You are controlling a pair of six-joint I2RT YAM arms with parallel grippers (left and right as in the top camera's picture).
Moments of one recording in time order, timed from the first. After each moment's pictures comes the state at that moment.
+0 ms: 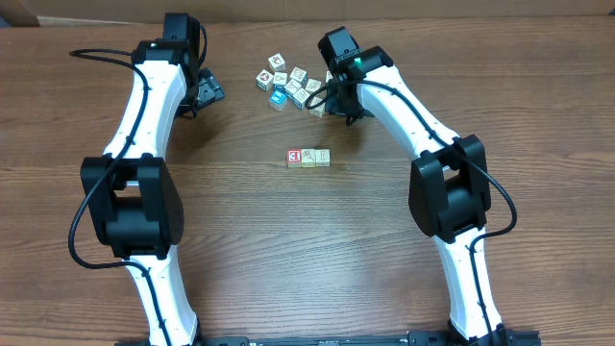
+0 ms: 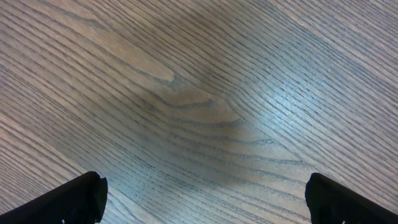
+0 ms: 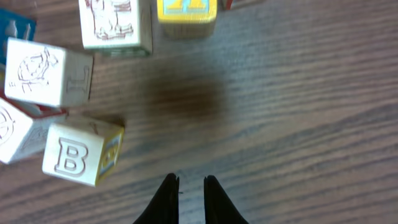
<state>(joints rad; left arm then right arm) -0.03 2.18 1.91 -1.04 -0.24 -0.61 0.42 2.40 2.12 -1.01 0.16 0.56</state>
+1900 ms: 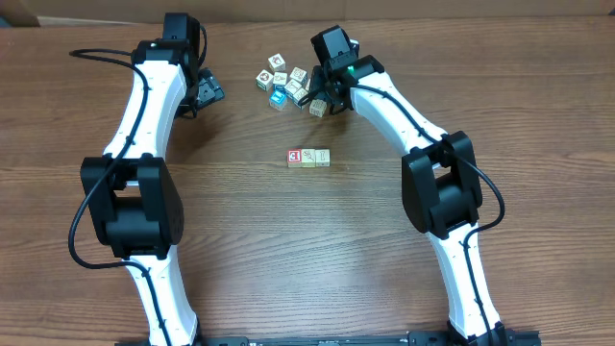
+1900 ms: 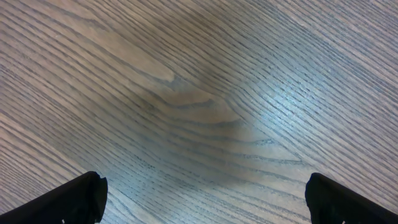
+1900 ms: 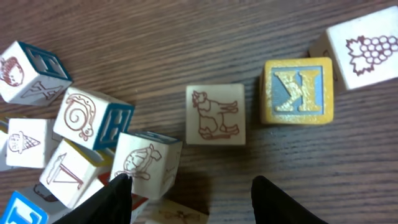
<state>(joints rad) -0.03 2.18 1.91 -1.04 -0.24 -0.61 0.43 2.45 2.10 -0.69 0.11 0.59</state>
